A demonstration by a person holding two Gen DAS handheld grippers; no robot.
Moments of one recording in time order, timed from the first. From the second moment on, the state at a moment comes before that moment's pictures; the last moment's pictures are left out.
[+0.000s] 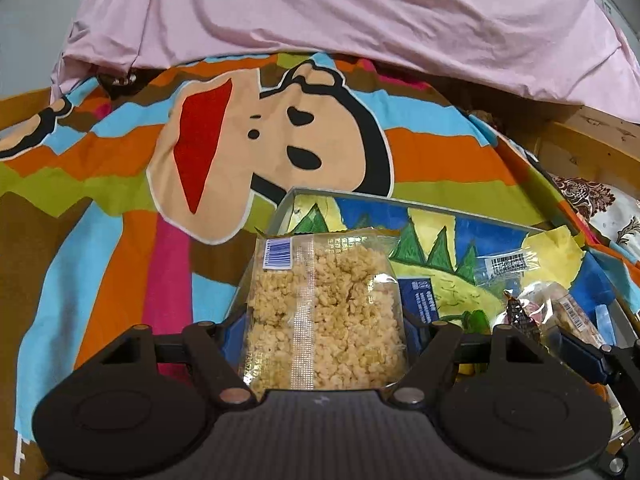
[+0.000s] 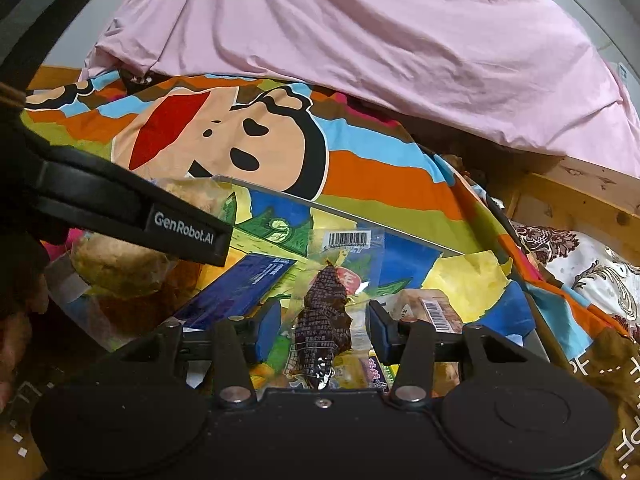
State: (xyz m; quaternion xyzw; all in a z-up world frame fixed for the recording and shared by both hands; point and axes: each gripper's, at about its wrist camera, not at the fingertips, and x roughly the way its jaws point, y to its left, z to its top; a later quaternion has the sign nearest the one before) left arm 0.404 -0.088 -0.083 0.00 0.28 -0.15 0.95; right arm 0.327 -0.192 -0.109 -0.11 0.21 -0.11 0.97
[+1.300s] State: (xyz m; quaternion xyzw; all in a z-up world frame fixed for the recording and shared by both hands) left arm 0.353 -0.038 0.006 -0.09 0.21 -0.16 0.96; right arm 0.234 -0.231 0.006 0.04 0.09 -0.15 0.98
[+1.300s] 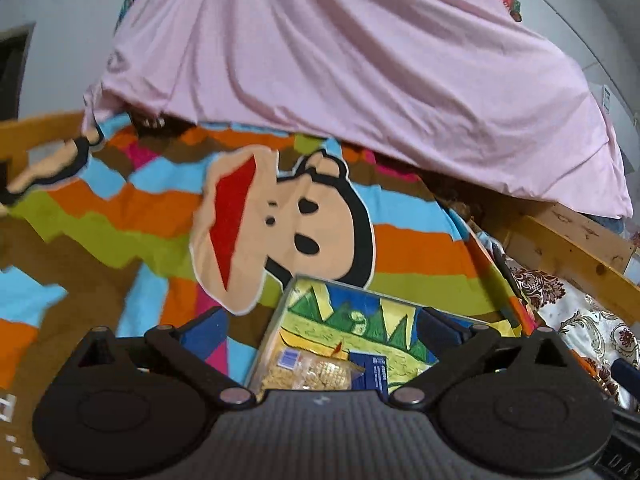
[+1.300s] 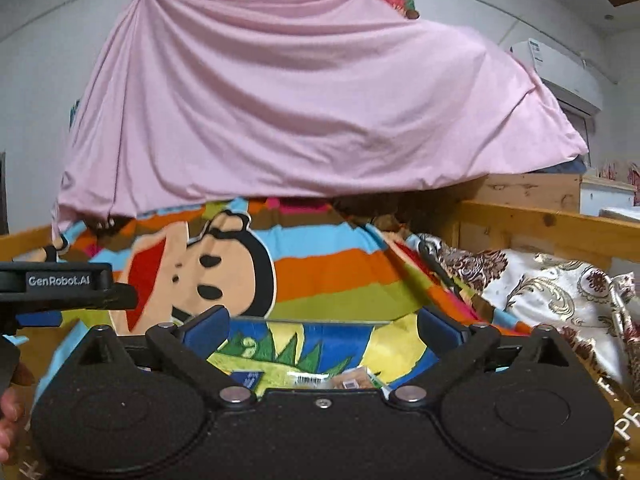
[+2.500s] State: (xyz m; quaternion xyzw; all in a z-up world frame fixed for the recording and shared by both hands) left arm 0.190 -0.025 0.047 -0.03 0.18 -0.10 0.98; right arm 0.092 -0.236 0.054 0.05 0.08 -0.11 0.99
